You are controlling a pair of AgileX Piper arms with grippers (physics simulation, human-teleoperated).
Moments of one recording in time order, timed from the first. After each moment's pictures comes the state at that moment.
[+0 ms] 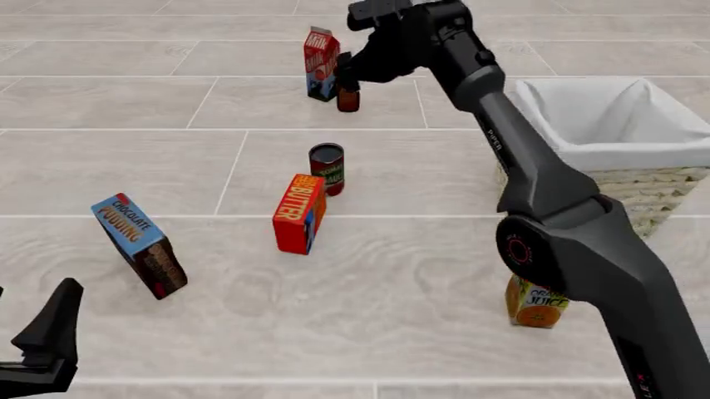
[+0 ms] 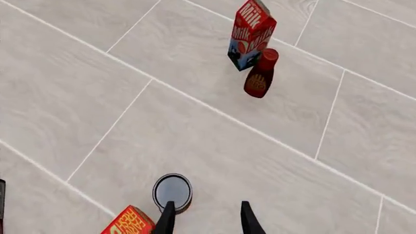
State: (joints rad) left arm 0.00 0.01 0.00 0.00 0.00; right arm 0.46 2.51 -2.83 0.99 -0.08
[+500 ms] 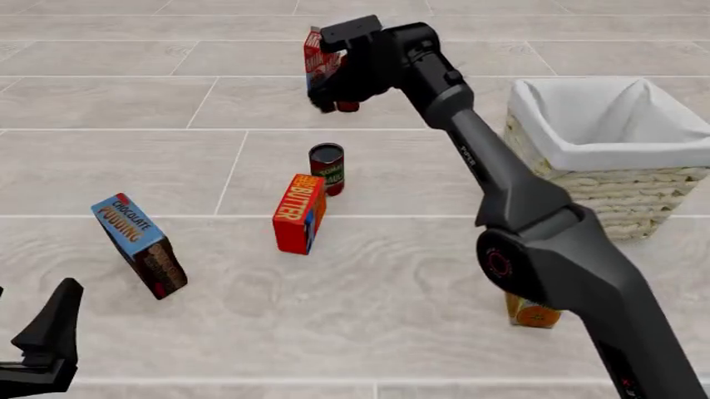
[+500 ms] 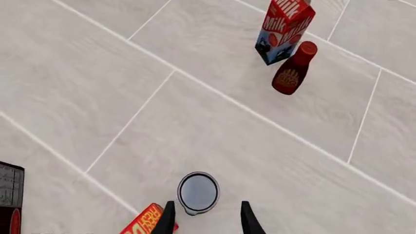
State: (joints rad) left arm 0.00 0.01 0.00 0.00 0.00; right arm 0.52 2.56 -2.83 0.98 -0.07
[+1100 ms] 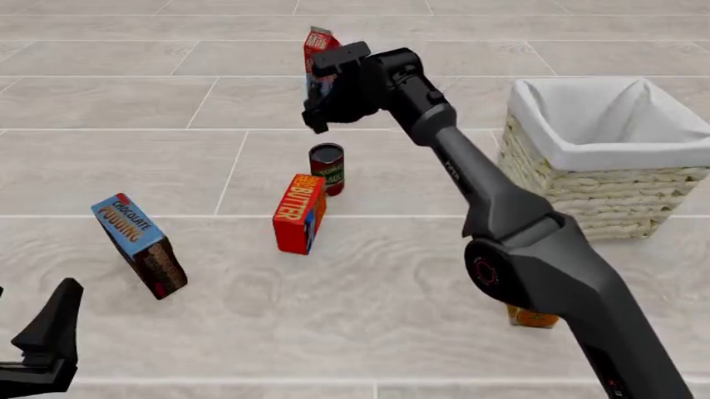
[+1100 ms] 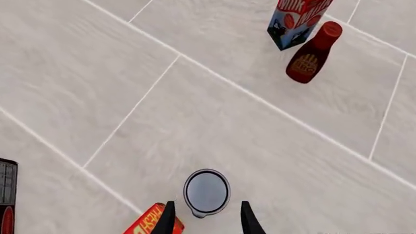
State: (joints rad) left arm 0.00 0.01 0.00 0.00 0.00; right arm 0.54 2.62 -2.83 0.96 -0.05
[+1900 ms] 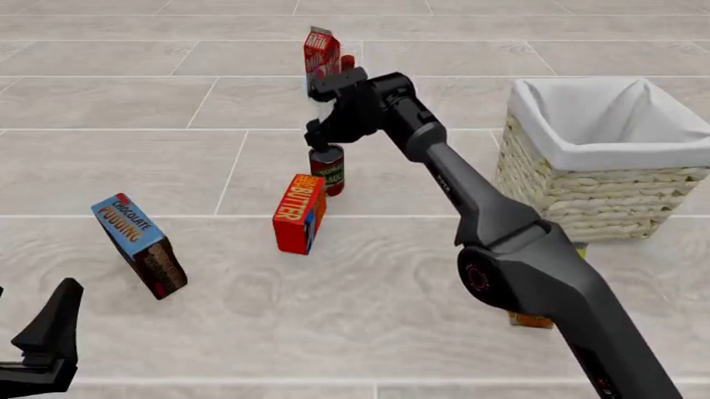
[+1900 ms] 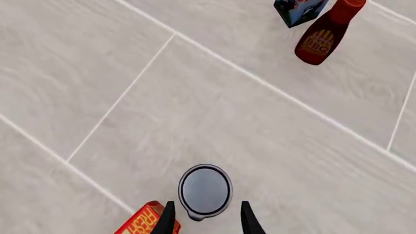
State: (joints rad) left arm 0.00 0.01 0.00 0.00 0.00; right arm 0.53 2.69 -2.83 0.95 -0.05
